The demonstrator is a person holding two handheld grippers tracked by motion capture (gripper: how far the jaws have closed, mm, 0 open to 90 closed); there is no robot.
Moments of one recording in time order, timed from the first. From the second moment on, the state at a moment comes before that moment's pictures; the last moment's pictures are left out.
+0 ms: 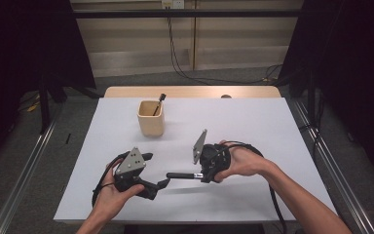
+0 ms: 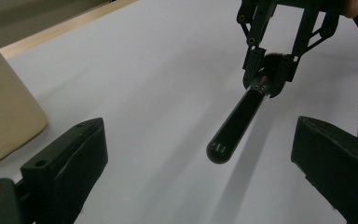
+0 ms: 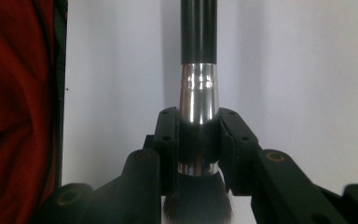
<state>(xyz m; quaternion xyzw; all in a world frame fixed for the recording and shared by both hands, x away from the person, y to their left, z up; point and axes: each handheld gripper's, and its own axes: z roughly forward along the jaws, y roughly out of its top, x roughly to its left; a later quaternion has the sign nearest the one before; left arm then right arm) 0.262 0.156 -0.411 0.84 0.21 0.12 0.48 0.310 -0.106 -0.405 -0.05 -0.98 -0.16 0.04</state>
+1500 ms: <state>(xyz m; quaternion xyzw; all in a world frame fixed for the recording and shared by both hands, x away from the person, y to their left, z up) 0.299 0.116 -0.411 0.94 0.14 -0.01 0.32 0.315 -0.091 -0.404 -0.01 -0.99 -0.10 0.04</state>
